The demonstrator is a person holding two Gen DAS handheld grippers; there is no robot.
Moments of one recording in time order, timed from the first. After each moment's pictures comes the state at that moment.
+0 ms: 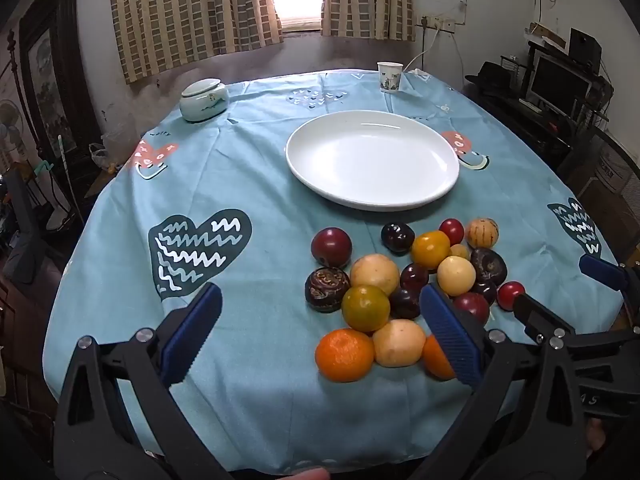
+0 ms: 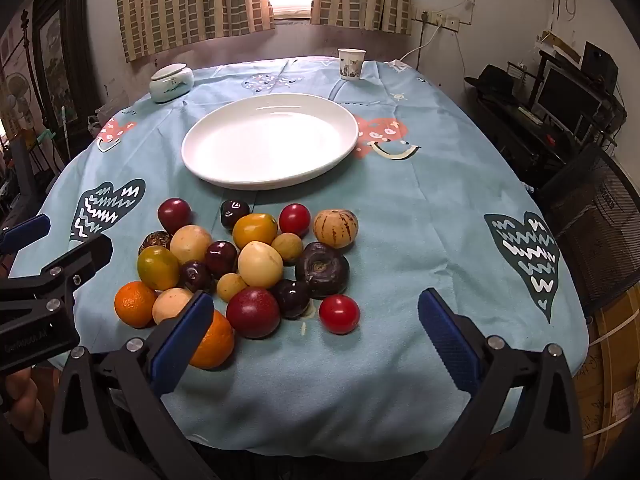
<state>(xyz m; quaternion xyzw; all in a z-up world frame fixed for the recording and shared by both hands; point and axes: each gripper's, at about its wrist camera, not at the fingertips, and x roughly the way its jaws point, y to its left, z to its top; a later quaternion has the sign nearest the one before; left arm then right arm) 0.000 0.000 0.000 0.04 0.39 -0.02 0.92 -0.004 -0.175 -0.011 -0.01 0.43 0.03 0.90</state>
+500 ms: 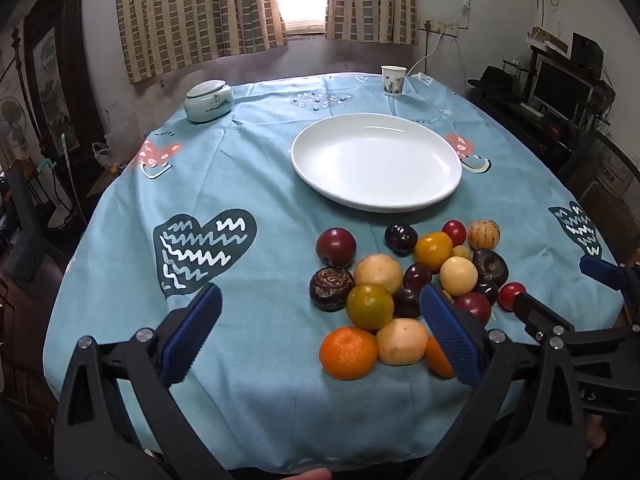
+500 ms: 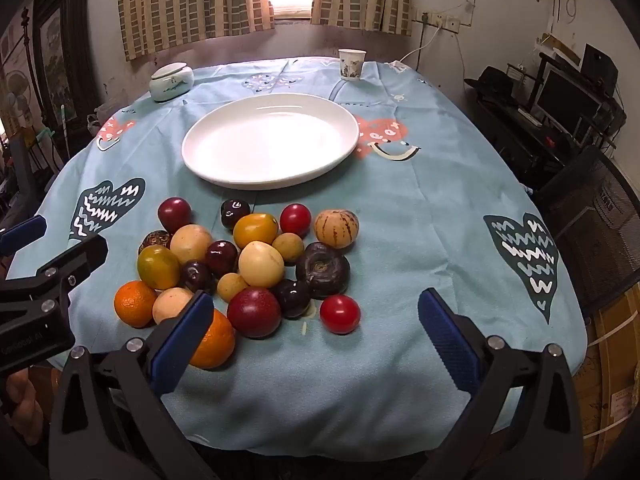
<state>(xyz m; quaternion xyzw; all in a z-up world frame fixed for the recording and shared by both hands) -0.004 0.000 0.000 0.04 0.38 -0.01 0.92 -0.007 -0.175 -0.009 -0.02 0.42 0.03 0.91</state>
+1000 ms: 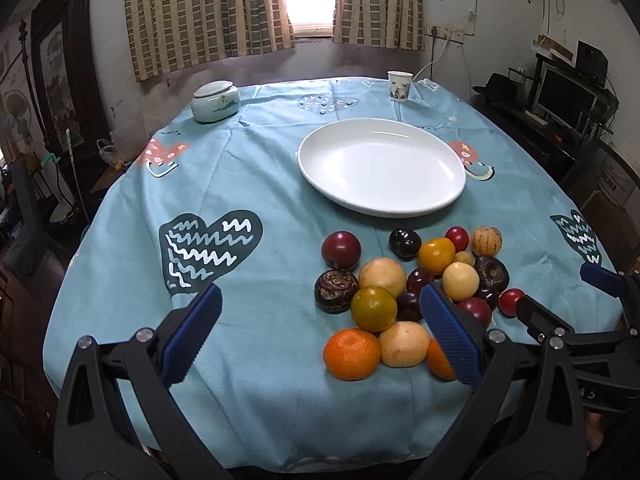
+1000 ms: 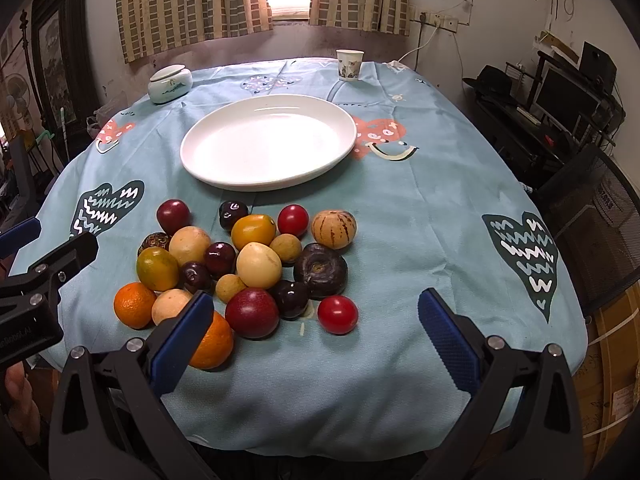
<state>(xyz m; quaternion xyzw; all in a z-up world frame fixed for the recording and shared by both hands) -0.008 0.007 0.005 0.02 0.38 0.00 0.92 -0.004 -0.174 -0.008 -0.02 0.42 0.03 0.91</state>
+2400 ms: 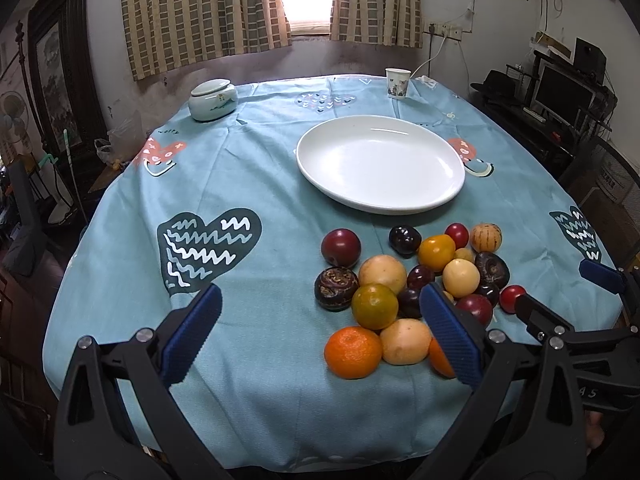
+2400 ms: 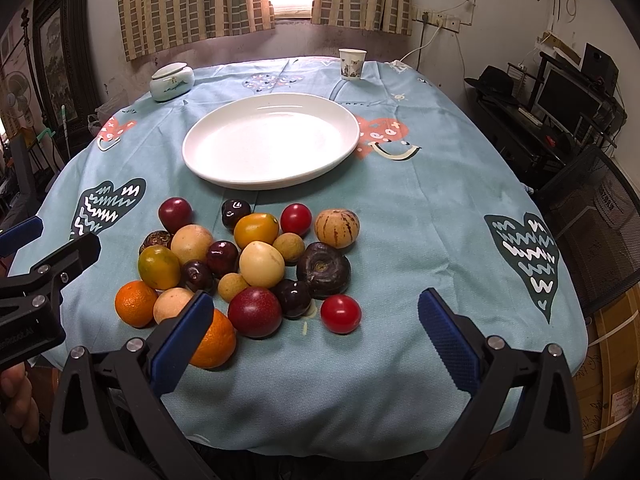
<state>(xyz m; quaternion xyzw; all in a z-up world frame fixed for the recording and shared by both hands) -0.008 0.007 0.004 0.02 0.38 -0.01 0.92 -0.004 -0.173 -0.009 -0.02 0.42 0.03 0.91</state>
